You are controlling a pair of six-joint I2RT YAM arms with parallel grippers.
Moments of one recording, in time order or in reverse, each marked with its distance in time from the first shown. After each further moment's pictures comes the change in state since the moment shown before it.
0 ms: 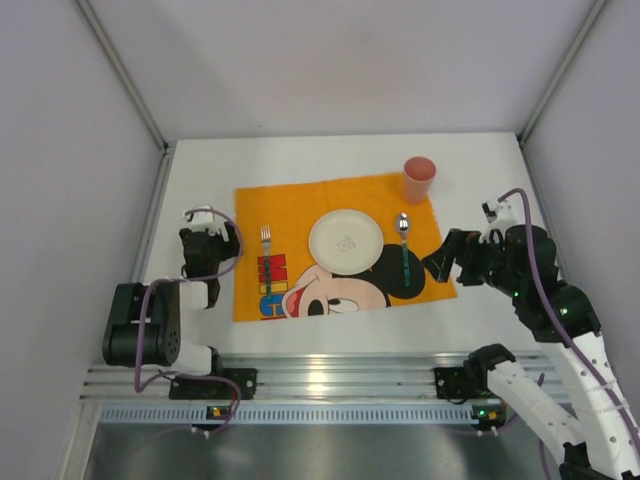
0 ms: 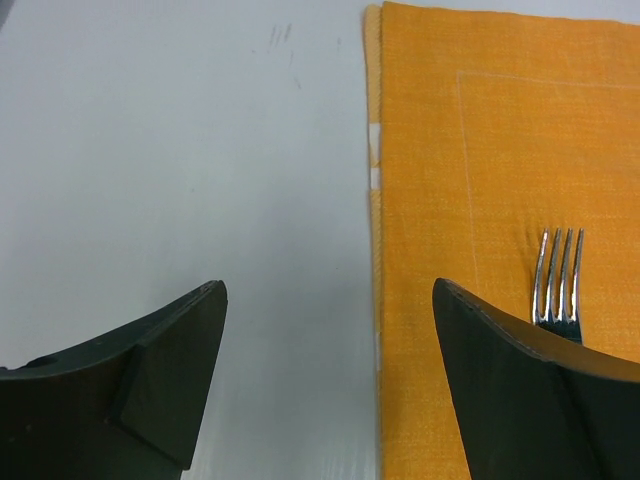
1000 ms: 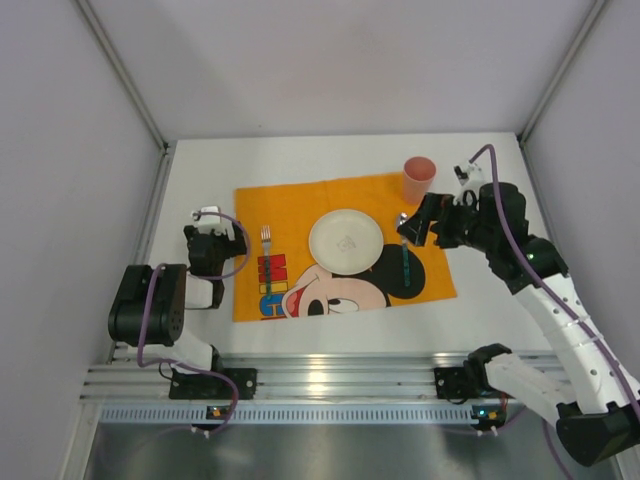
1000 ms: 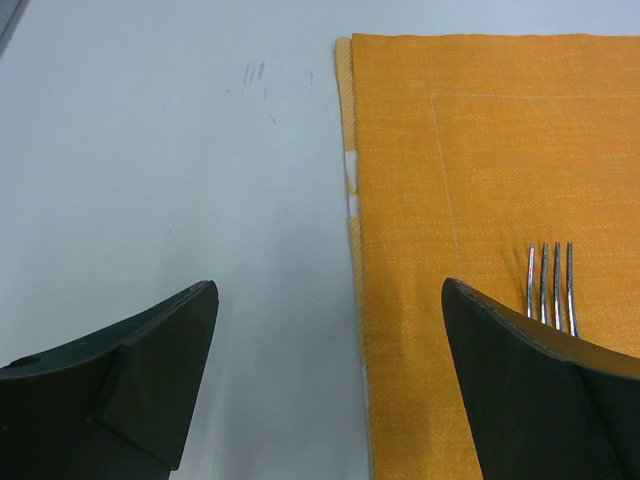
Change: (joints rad) left arm -0.029 0.150 -0.018 0.241 0.025 0.064; right arm 0.013 0.297 0.091 0.231 -0.094 0.003
